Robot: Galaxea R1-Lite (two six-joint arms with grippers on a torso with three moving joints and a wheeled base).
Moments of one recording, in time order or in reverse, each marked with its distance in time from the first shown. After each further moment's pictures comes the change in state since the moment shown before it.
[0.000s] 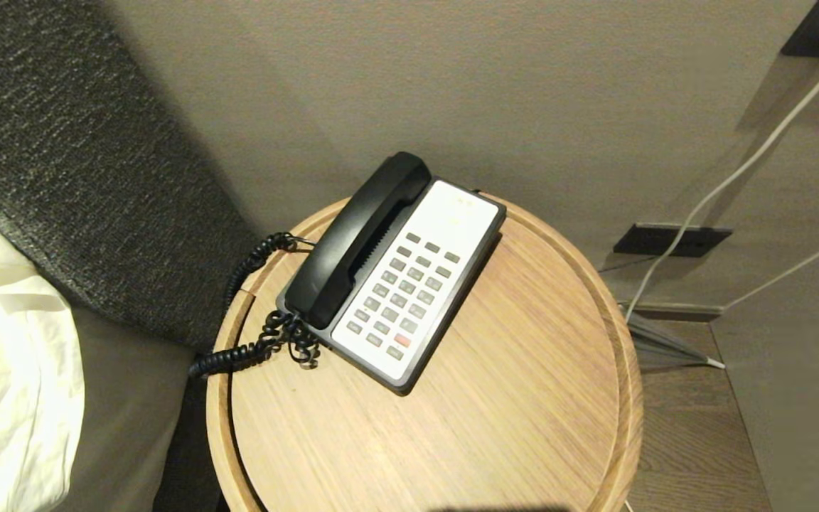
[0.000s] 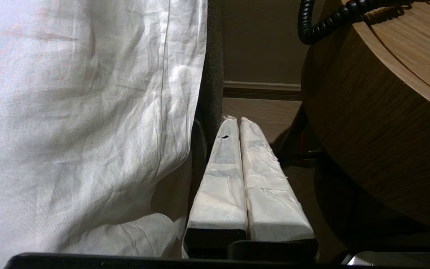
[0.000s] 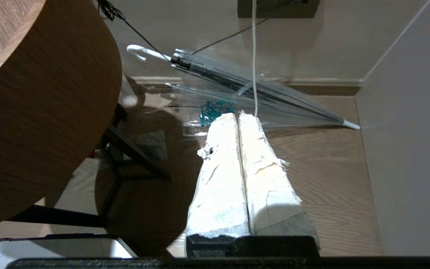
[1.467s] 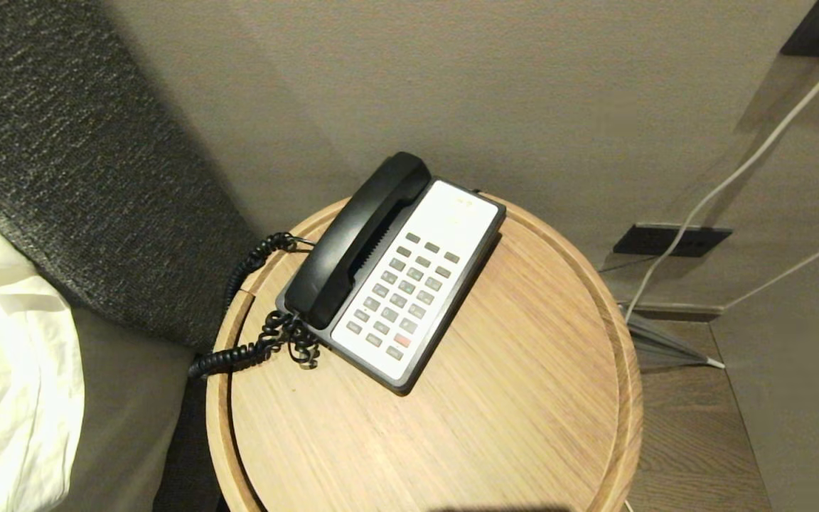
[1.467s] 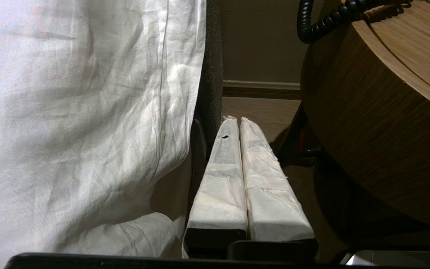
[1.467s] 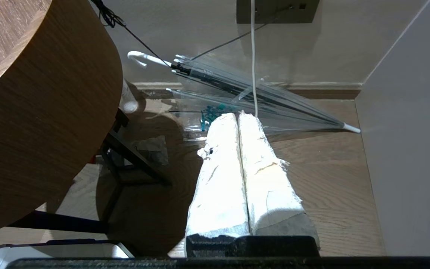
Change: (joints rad) left arm 0.000 0.000 0.000 0.002 -0.001 -0.001; right arm 0.000 -0.016 0.002 -0.006 0.000 0.010
